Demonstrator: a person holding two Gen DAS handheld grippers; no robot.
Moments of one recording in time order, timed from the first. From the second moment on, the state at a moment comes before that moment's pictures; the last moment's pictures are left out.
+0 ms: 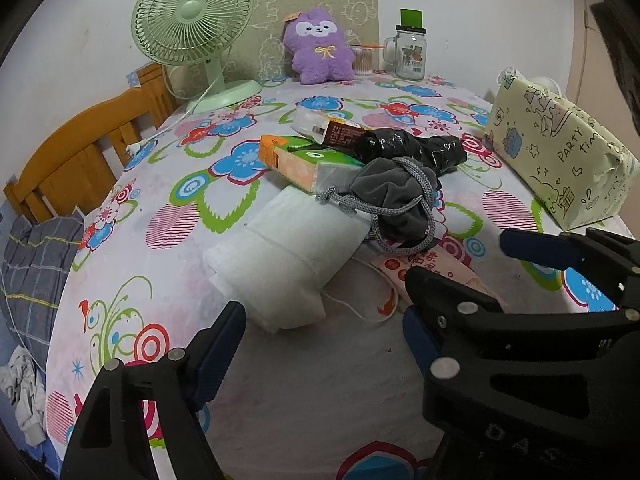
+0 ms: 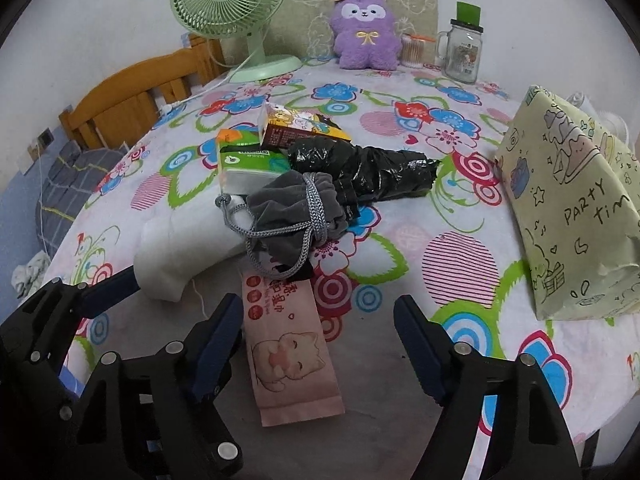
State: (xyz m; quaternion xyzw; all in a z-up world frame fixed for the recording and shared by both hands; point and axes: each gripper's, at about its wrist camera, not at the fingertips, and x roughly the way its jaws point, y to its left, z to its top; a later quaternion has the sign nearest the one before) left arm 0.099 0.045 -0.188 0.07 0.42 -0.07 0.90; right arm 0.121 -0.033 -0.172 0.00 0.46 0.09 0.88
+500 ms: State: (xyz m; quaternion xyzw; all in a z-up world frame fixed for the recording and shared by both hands) left arm 0.098 0.049 -0.187 0.07 0.43 -0.07 0.90; right arm 0.126 -0.024 -0.176 -0.01 0.48 0.11 0.87
